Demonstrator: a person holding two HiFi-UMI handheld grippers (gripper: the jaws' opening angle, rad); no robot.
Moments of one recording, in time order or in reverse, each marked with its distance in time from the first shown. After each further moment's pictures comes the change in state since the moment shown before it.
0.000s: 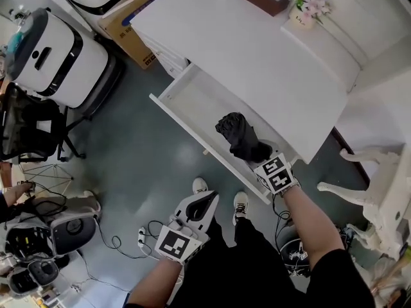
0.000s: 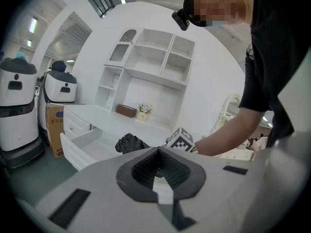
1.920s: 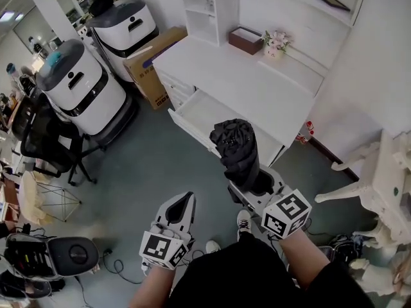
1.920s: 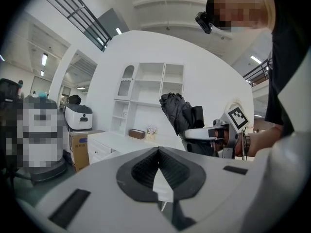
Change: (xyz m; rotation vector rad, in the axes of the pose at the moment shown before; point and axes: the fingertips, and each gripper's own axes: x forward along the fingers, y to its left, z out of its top) left arm -0.196 -0.083 0.055 0.108 -0.213 0.178; right arm -0.297 0.227 0.116 0.158 -0.688 0.052
